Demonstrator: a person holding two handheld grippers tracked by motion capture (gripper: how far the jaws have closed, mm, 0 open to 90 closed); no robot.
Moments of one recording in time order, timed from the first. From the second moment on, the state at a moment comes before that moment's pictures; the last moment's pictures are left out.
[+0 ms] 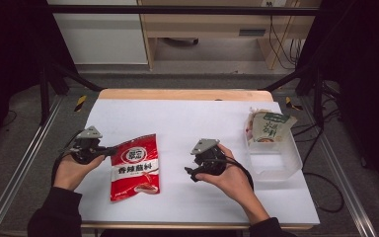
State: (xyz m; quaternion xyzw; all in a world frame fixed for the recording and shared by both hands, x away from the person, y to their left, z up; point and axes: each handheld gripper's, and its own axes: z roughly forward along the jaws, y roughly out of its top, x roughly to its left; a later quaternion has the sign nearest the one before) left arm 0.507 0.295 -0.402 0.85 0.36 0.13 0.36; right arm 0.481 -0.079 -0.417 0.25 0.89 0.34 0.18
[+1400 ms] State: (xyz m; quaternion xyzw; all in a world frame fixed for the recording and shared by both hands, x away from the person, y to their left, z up) left arm 0.509 0.243 -0.370 0.87 0.29 0.13 0.37; right arm 0.540 0.002 -0.398 0.17 0.93 0.30 0.12
